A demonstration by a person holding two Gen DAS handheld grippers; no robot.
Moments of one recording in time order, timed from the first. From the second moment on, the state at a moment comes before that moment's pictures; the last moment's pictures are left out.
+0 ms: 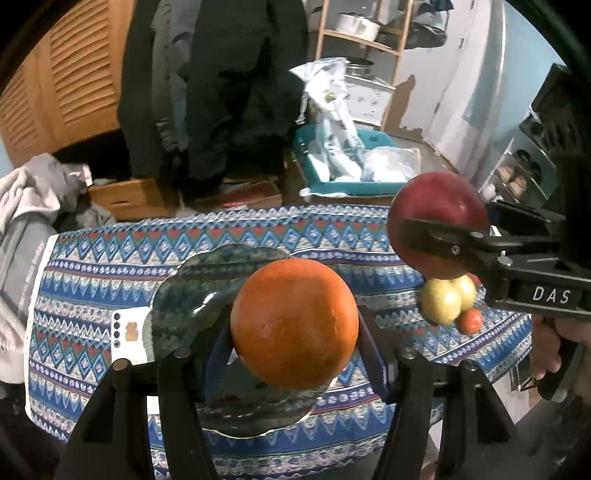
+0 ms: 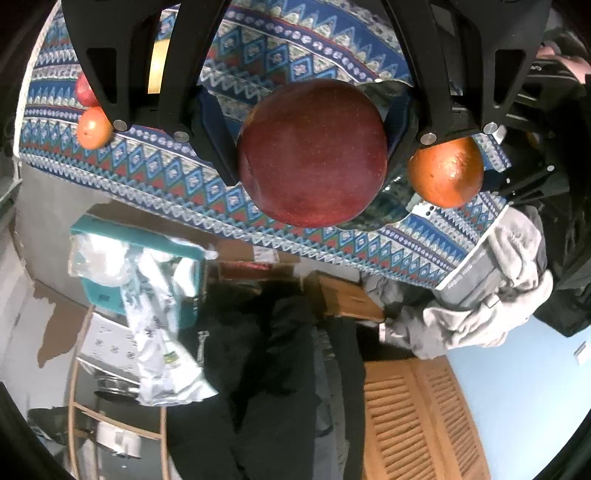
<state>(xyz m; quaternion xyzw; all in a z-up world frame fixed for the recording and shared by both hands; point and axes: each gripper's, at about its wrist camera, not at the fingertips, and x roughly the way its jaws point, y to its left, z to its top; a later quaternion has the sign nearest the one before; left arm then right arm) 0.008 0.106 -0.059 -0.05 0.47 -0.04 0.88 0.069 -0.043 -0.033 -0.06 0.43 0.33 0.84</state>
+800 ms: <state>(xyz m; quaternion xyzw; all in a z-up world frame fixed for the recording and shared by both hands) 0.001 0.179 -0.170 -0.12 0.58 0.04 0.80 0.074 0.041 -0.141 -0.12 0.53 0.35 0.76</state>
